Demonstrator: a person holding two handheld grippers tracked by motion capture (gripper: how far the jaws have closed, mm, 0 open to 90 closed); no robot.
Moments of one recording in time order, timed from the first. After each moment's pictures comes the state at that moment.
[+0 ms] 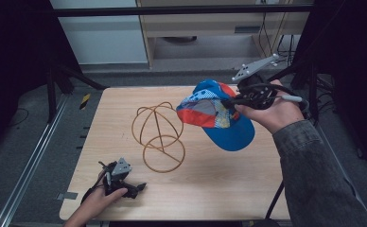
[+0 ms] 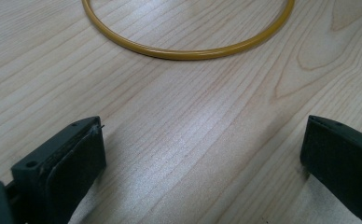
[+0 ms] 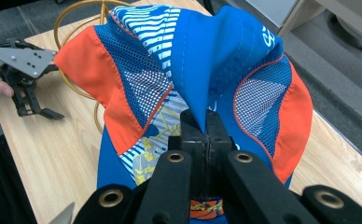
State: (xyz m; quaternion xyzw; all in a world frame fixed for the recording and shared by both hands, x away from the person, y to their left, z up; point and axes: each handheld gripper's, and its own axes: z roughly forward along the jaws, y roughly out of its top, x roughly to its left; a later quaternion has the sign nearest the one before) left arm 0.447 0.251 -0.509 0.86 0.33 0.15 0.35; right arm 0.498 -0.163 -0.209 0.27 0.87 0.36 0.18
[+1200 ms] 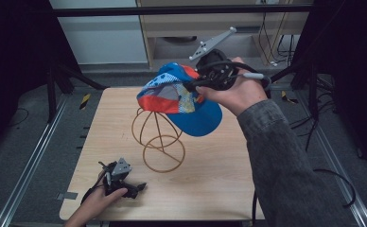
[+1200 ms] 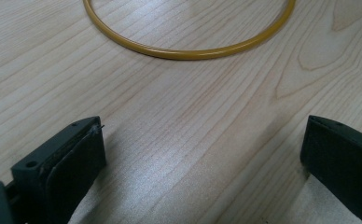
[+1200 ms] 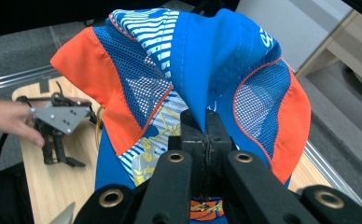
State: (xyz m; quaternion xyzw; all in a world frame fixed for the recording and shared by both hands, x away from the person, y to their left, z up) left arm 0.446 0.250 -0.509 0.86 0.33 0.15 0.36; right arm 0.509 -0.079 -0.163 0.20 0.88 0.40 0.18
